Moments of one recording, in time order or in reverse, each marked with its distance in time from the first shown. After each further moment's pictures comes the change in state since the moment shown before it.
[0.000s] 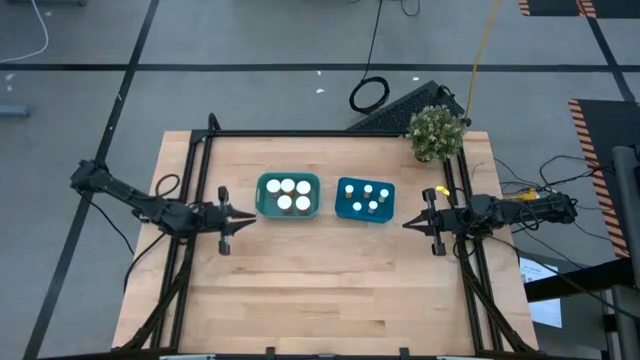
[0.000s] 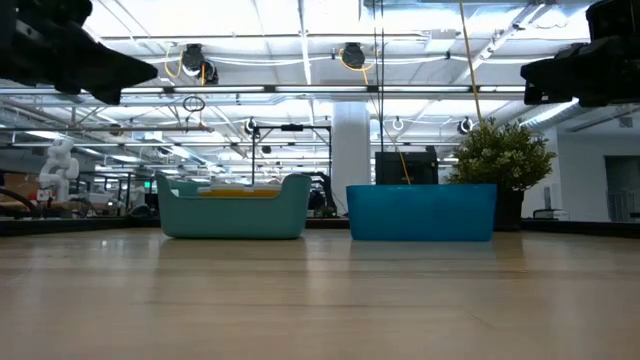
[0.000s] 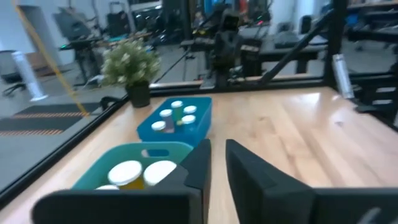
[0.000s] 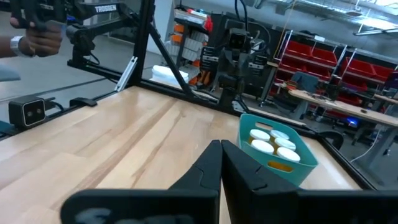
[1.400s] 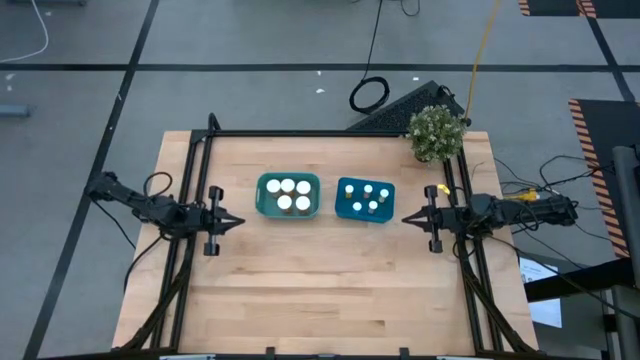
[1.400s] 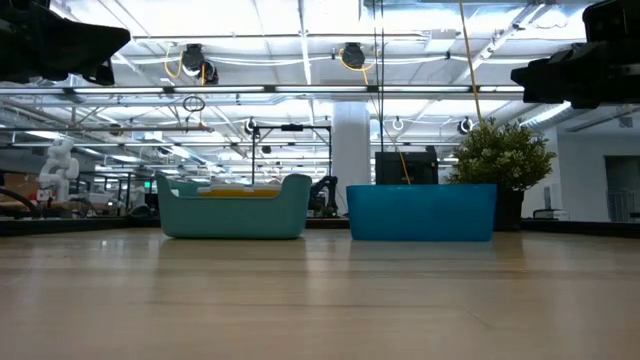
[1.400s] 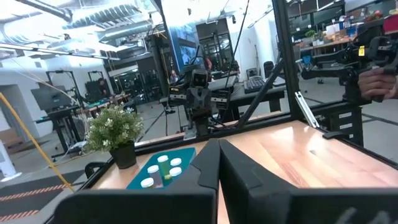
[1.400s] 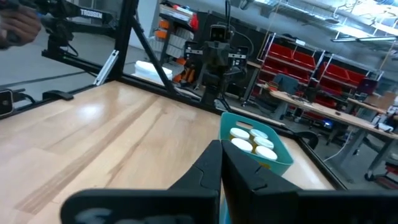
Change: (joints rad) left arm 0.004 -0.349 -0.093 -0.013 0.178 0.231; right arm -0.022 -0.007 0.000 -0.034 0.050 -0.052
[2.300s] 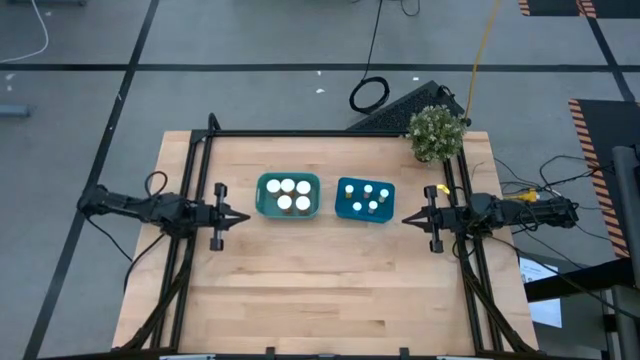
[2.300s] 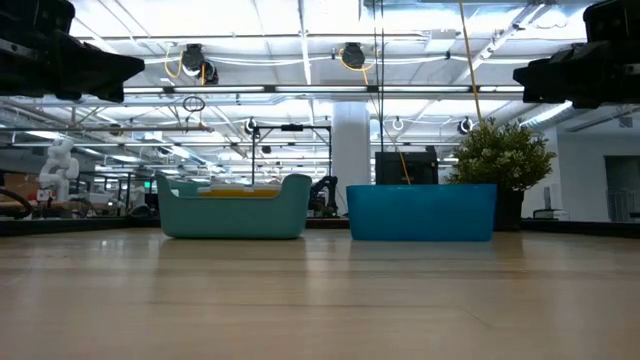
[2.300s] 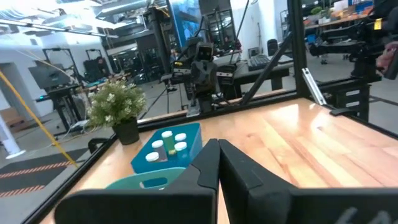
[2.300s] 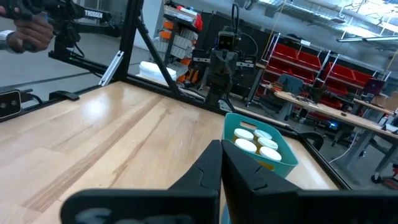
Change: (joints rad) left arm 0.206 0.000 0.000 -0.106 0.176 -0.057; right arm -0.029 -0.001 -0.002 0.030 -0.051 0.000
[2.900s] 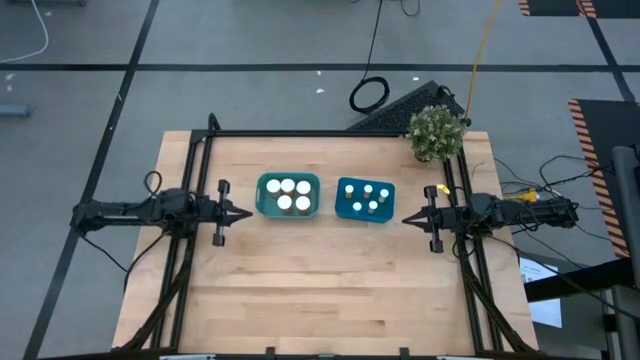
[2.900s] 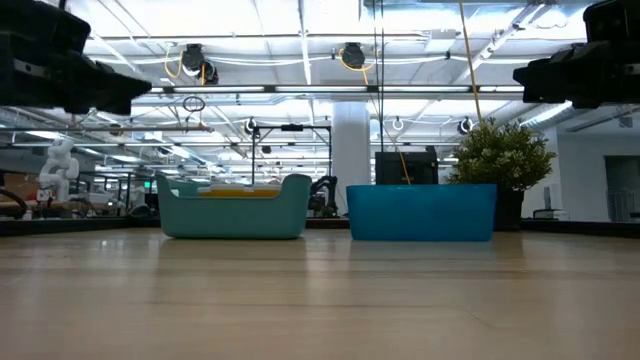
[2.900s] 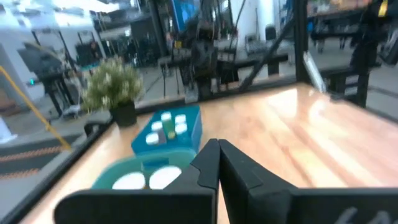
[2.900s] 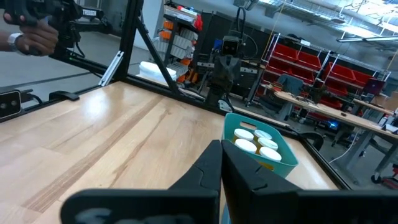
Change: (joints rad) left arm 0.217 0.000 0.000 -0.054 0.228 -0.031; right arm 0.000 0.000 0.000 0.003 0.000 0.000
